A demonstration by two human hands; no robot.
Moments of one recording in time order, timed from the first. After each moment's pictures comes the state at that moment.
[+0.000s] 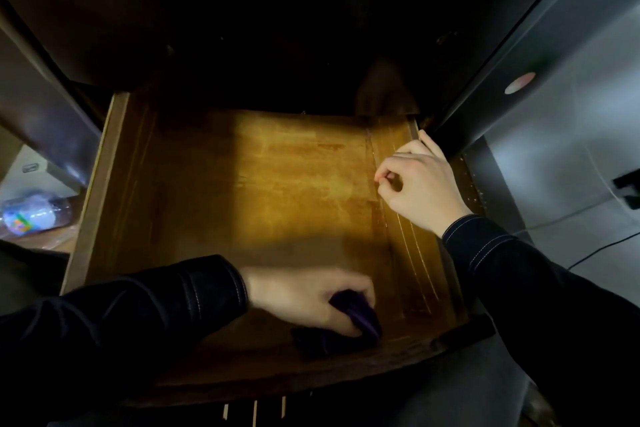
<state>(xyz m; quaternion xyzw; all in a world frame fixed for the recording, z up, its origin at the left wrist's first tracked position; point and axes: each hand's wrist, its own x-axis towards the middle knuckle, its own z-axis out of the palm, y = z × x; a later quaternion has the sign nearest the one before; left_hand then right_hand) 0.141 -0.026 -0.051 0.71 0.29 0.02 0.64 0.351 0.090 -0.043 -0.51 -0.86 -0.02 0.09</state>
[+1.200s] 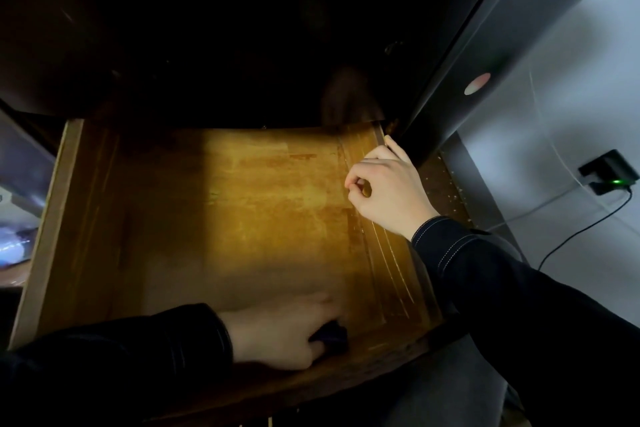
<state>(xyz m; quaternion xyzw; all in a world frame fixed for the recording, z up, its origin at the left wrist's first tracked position) 0.162 -0.043 -0.074 0.81 0.34 -0.02 0.48 0.350 0.089 -0.040 -0.51 -0.85 0.01 0.12</state>
